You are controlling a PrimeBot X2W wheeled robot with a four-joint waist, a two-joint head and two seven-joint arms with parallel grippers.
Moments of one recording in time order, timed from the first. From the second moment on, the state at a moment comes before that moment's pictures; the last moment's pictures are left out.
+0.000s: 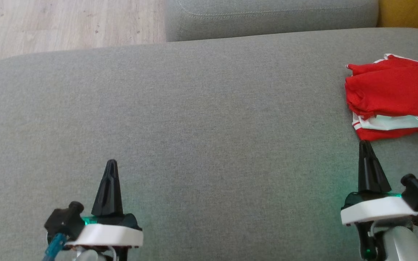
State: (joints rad) left arm -0.03 0.05 -0.16 0.23 -0.38 -0.08 -0.25; right arm -0.04 -0.04 -0.04 0.26 0.23 0.13 -0.24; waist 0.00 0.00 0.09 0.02
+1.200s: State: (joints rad) left arm -0.03 0.05 -0.10 0.25 -0.76 -0.09 -0.15; right arm -0.05 -0.04 -0.06 0.26 0.65 0.13 -0.14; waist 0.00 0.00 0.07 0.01
